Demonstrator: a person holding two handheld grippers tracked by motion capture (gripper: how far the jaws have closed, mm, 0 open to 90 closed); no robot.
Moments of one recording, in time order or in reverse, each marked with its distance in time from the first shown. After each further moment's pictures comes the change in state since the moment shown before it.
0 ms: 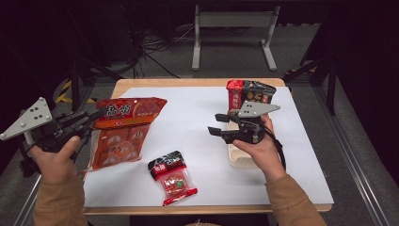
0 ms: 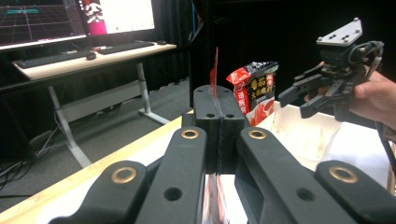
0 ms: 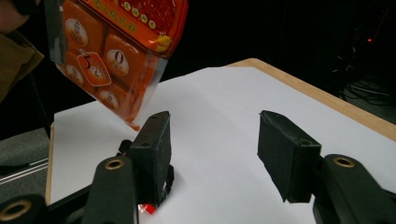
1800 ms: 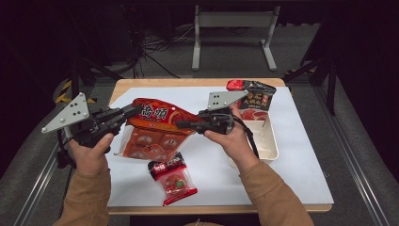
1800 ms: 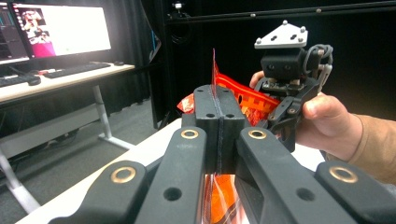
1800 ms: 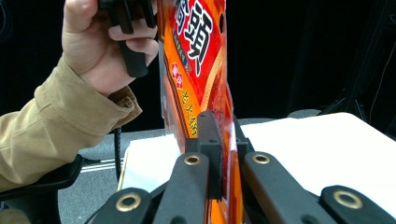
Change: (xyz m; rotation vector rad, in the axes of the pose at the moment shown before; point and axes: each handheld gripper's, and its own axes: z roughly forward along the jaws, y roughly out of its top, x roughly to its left) left arm -0.033 0.011 0.058 -0.077 -0.169 0.018; right arm 0.030 0.052 0.051 -0.078 0.322 -0.099
